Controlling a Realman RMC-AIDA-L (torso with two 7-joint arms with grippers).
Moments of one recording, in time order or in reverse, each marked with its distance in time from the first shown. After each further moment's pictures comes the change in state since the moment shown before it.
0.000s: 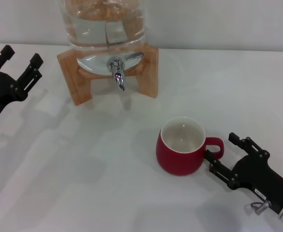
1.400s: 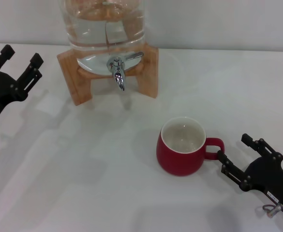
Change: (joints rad) left arm 0.002 -0.001 0.000 0.001 0.000 -0.007 0.000; right arm -0.026 -0.001 0.007 -0.048 0.003 -0.064 0.008
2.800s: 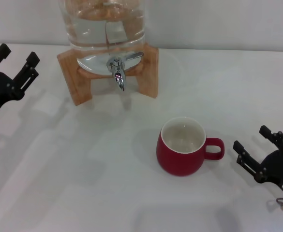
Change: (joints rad) left arm 0.006 0.001 -0.005 0.008 -0.006 -0.001 0.000; right arm -0.020 -0.003 0.073 -0.029 -0.013 -0.049 -0.002
